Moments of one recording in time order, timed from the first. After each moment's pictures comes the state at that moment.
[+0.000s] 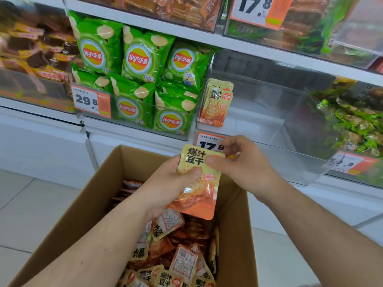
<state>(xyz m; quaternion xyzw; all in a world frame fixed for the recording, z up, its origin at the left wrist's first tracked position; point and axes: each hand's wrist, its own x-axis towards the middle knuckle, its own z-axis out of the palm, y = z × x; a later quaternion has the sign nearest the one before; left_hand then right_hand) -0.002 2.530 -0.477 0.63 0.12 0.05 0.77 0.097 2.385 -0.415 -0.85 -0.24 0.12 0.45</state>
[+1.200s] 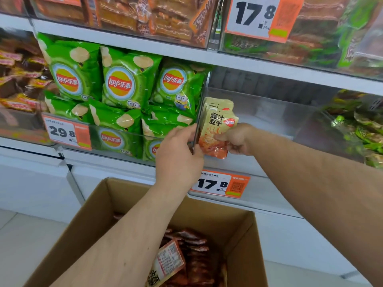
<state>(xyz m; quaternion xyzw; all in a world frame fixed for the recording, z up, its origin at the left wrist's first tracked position) 0.114 2.556 -0.439 0.82 0.16 0.39 0.38 0.304 2.478 -0.425 -0.86 -0.09 0.24 0.44</state>
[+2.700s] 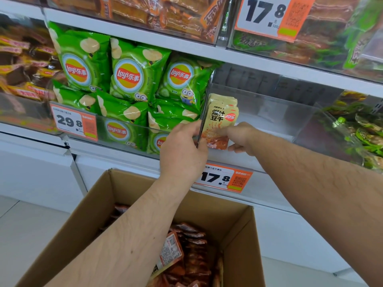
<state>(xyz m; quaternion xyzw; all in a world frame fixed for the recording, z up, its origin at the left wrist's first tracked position) 0.108 2.554 -0.437 0.82 0.16 0.38 0.39 0.276 2.473 -0.413 -0.90 -0.12 0.20 0.37</state>
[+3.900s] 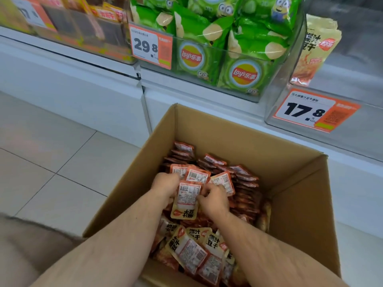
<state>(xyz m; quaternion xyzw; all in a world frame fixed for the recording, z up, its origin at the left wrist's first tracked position) -0.059 2.616 -0.643 0.52 0.59 -0.02 0.62 0.026 2.495 -0.712 -0.91 -0.19 0.27 0.23</state>
